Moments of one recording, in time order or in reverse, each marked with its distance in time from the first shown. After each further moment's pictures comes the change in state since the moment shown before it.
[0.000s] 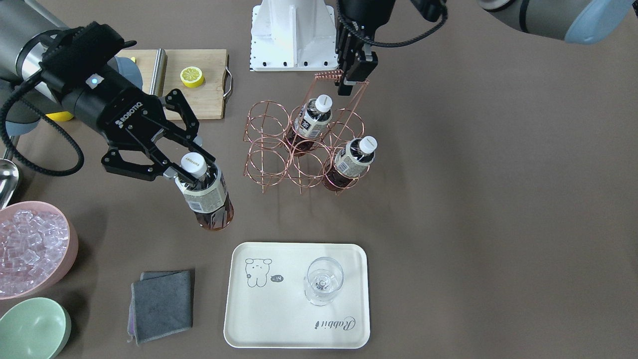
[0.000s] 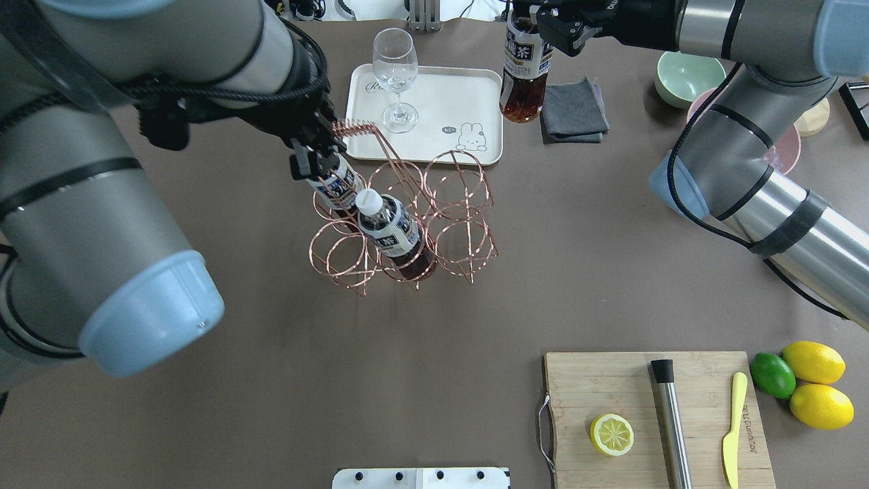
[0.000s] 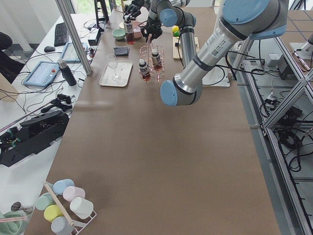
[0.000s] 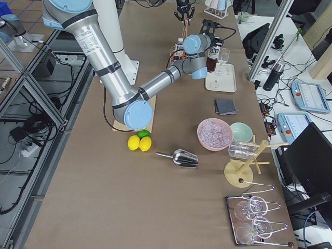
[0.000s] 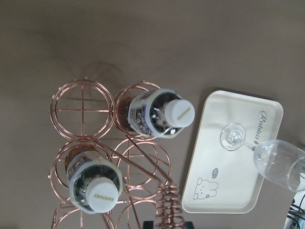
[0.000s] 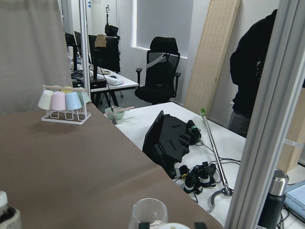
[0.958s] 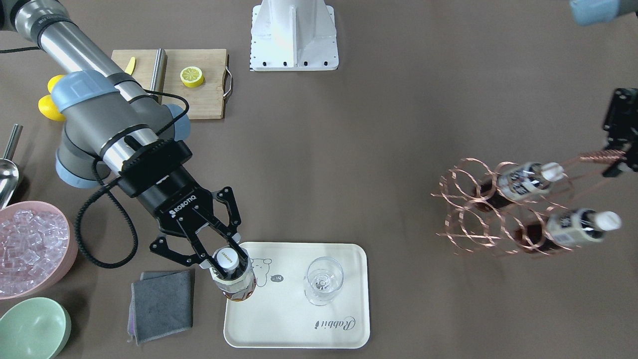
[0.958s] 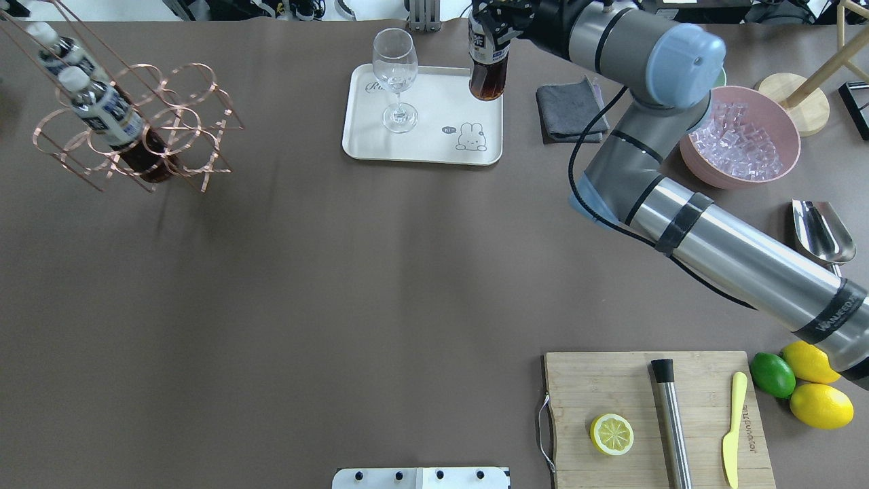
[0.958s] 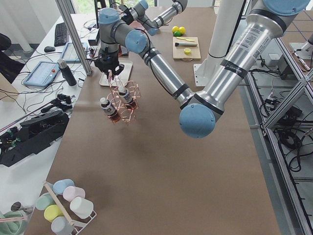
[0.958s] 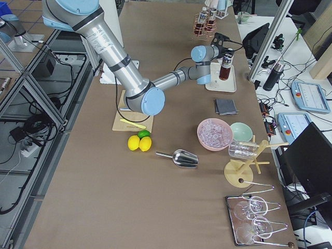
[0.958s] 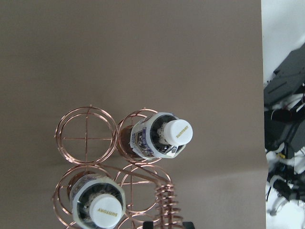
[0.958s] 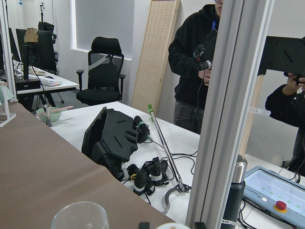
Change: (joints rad) left arm -0.607 0.299 0.242 -0.069 -0.362 0.772; right arm -0.109 0.177 -0.367 0.094 -0.332 0.003
